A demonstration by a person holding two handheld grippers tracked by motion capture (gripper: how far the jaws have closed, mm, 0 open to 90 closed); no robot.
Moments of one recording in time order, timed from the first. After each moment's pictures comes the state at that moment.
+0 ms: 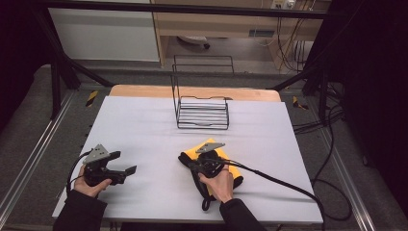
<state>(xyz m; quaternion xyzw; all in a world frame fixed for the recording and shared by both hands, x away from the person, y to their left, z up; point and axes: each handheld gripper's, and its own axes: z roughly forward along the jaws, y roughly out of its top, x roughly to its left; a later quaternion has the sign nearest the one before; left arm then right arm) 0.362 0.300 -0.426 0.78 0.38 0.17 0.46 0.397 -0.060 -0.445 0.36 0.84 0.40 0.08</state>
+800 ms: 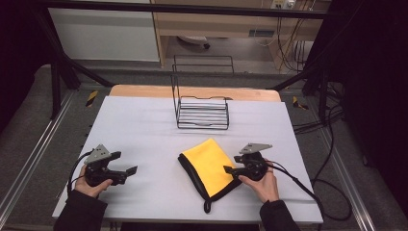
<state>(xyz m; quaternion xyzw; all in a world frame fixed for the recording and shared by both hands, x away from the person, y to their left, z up) 0.362 0.297 -0.427 0.79 0.38 0.17 0.45 0.378 -0.188 -0.429 0.39 0.83 0.39 0.10</state>
